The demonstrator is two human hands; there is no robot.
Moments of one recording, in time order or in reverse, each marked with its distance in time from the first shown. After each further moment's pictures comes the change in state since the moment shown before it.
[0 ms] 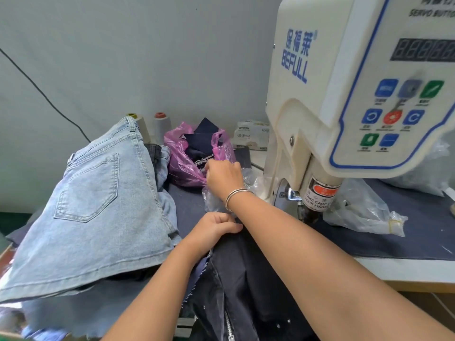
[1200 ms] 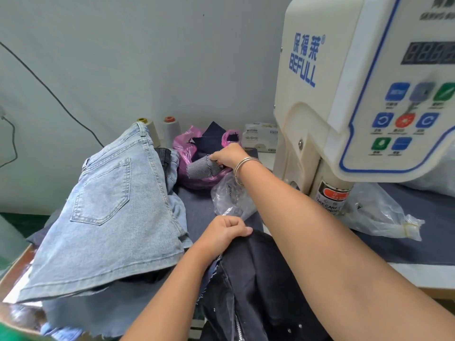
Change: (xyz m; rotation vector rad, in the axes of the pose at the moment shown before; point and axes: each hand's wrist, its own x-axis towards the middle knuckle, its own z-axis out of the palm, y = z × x) left_hand -0.001 -0.003 -0.002 0.137 0.014 -0.008; right_hand 0.049 -0.003 -0.038 0.746 -0.249 0.455
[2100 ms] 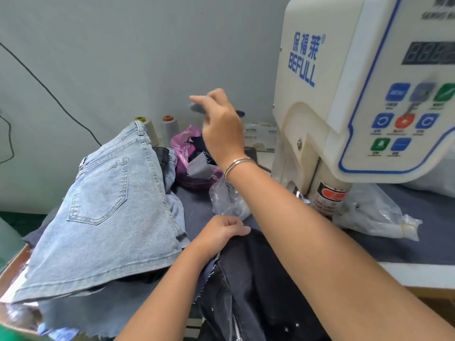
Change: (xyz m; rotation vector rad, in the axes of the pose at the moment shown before) left_hand 0.000 -0.003 -0.010 0.011 -0.041 -0.010; right_hand -0.063 -0.046 -0.014 -0.070 0.654 -0.970
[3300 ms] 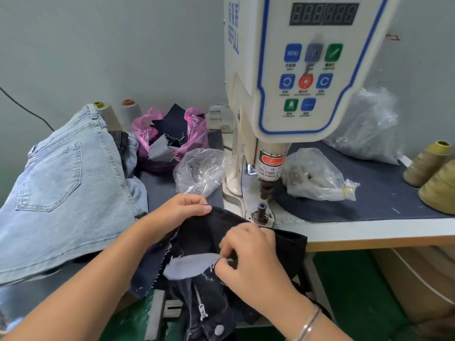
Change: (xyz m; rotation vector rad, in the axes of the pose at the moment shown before) left_hand -0.026 0.029 0.003 0.046 -0.209 0.052; right_hand -0.221 -0.029 -0.165 -0.142 -0.640 0.431
